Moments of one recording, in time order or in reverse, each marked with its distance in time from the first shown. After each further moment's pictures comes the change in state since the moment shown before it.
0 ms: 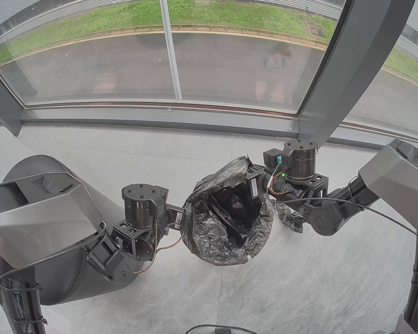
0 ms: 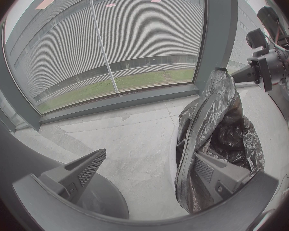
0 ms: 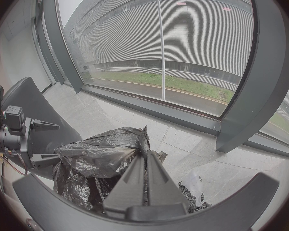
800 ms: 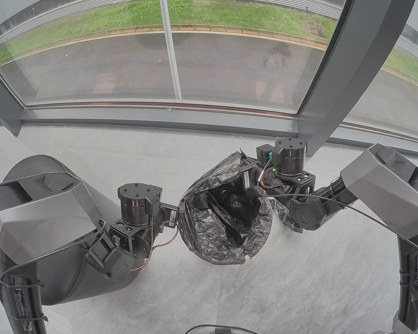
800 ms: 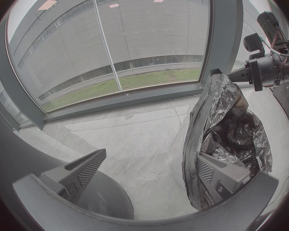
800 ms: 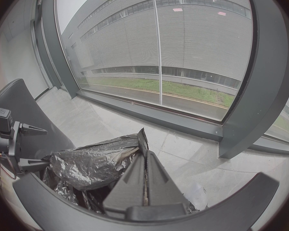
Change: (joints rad) left arm 0.036 0.020 -0.005 -0.019 0.011 0.004; right arm -0.016 0.127 -0.166 -0.036 -0.008 -0.001
